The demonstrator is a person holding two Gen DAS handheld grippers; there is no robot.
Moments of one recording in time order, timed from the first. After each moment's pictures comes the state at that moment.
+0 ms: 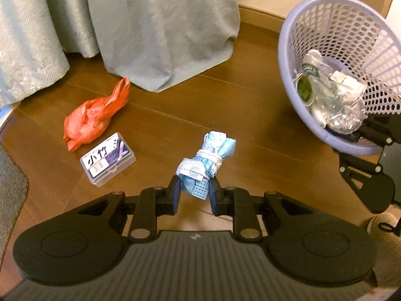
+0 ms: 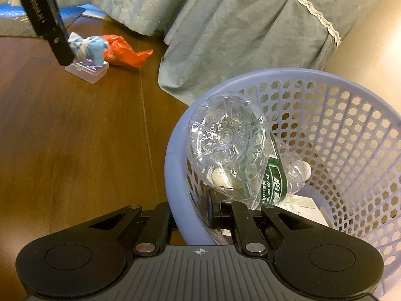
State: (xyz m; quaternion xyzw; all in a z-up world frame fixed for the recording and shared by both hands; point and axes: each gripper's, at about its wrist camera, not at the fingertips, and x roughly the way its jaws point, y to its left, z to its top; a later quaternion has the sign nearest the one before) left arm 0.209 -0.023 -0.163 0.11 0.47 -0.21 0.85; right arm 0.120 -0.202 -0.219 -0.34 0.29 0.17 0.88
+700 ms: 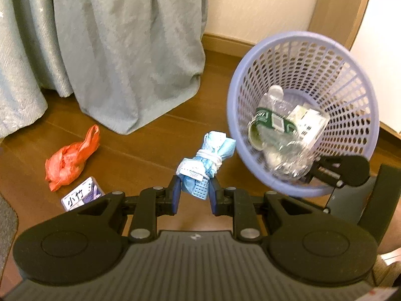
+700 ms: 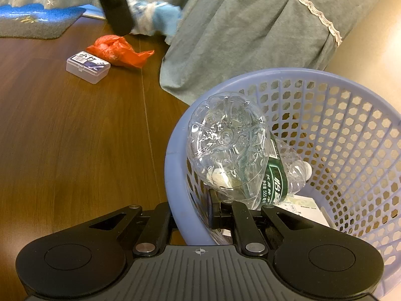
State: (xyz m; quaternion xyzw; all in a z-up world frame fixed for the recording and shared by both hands) left arm 0.209 -0.067 -0.113 0.09 0.43 -0.26 0.86; right arm 0.113 -0.196 -0.216 -0.34 0.29 0.17 0.88
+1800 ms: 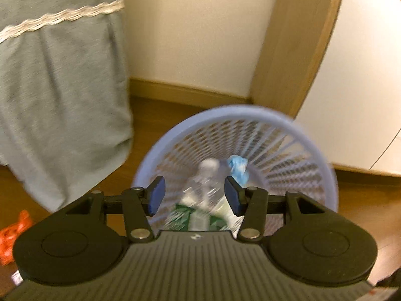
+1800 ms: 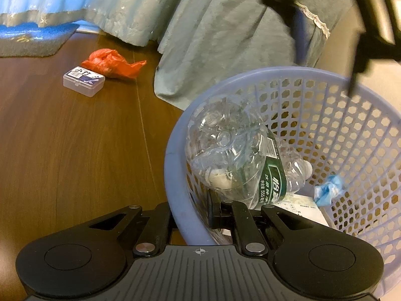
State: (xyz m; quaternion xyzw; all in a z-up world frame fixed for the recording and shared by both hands) left arm 0.248 -0.199 -0.076 0.08 0.37 -0.34 0.86; right arm 0.115 -0.211 -0.205 -0.30 0.29 0.18 0.89
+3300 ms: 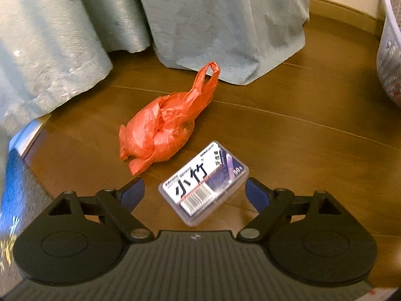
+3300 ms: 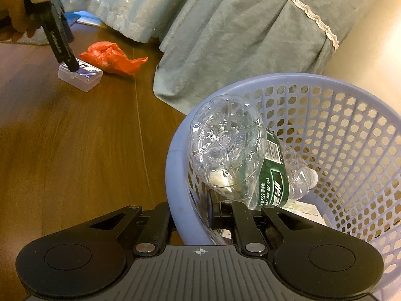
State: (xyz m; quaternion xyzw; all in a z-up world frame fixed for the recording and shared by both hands) left arm 0.309 0.064 -0.249 0.19 0.43 -0.15 0.87; right arm 0.129 -0.192 -0.220 -0.34 0.27 0.17 0.89
